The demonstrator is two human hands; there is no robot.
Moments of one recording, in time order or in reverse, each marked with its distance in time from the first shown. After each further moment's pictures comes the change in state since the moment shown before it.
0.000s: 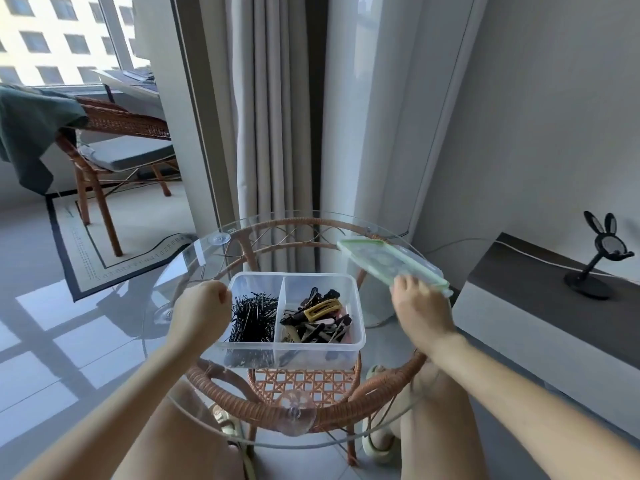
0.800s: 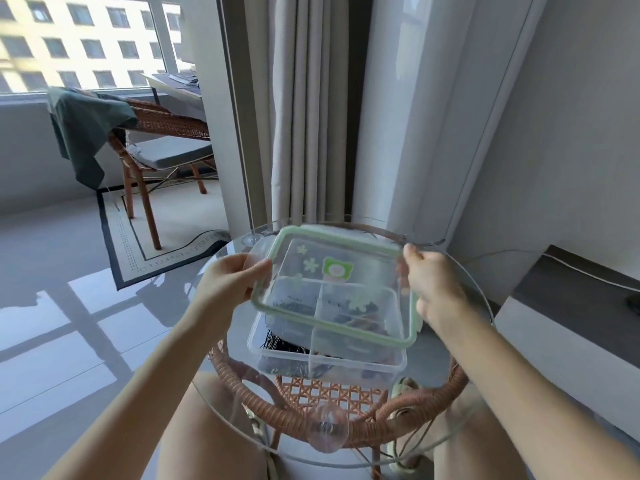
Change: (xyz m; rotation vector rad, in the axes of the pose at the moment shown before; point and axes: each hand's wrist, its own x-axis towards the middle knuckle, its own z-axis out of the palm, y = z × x) left_hand 0.007 0.017 -0.045 -1.027 -0.173 -0.215; right_hand 0.078 -0.045 -0.034 1.498 -0.065 0.911
